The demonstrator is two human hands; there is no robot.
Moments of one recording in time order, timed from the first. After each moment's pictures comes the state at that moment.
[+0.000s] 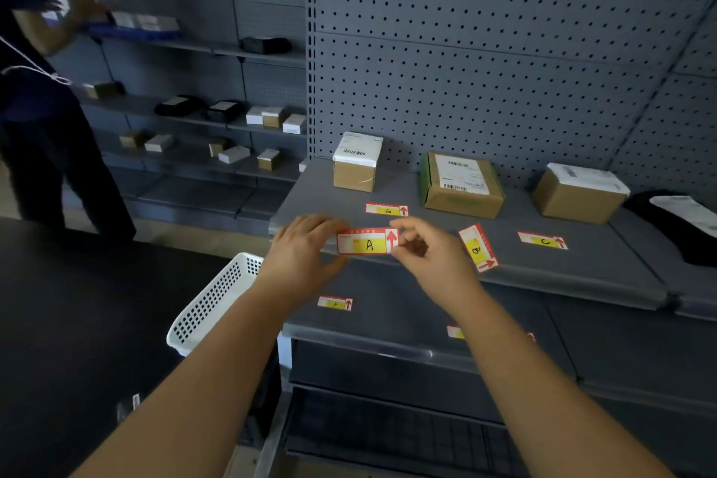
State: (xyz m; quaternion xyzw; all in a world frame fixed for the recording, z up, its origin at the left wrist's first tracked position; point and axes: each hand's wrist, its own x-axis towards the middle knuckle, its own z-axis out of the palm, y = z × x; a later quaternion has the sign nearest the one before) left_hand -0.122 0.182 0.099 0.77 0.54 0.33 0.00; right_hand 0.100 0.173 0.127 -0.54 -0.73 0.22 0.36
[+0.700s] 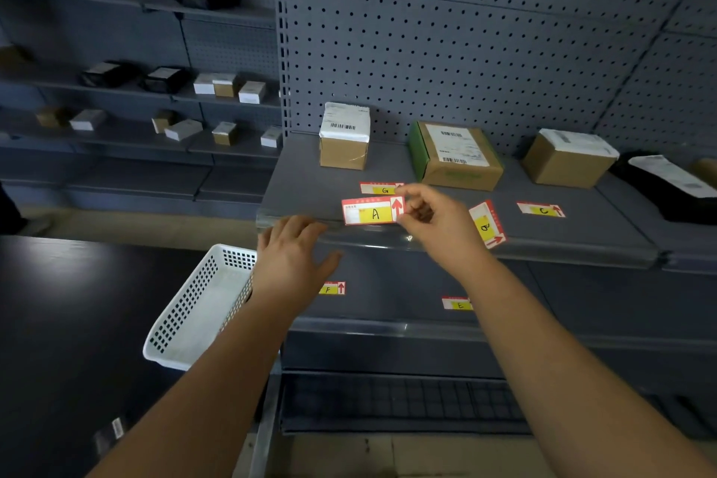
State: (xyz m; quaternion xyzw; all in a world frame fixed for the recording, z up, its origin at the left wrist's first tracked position) left_hand -0.143 0.225 0.040 0.75 0.56 0.35 -0.04; right_hand 0.078 0.210 0.123 -0.59 -0.68 0.22 0.38
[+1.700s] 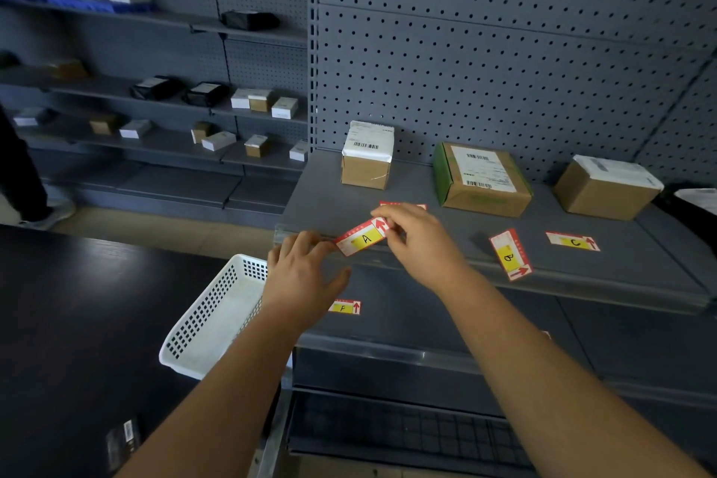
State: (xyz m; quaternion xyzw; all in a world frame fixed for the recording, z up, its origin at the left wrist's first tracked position) left_hand -0.144 0.230 0.036 0.72 0.61 0.31 -0.01; right_hand 0.051 0.250 0.108 -0.52 -0.81 0.08 0.28
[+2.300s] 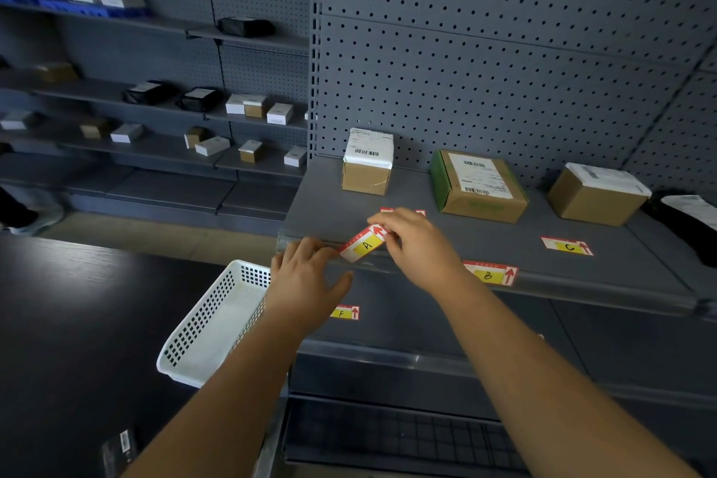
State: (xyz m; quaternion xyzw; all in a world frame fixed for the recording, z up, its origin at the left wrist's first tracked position) left_hand -0.149 0.230 0.036 0.73 0.61 0.32 0.02; right_hand 0.043 0.254 0.107 -0.53 -0.81 0.04 0.23
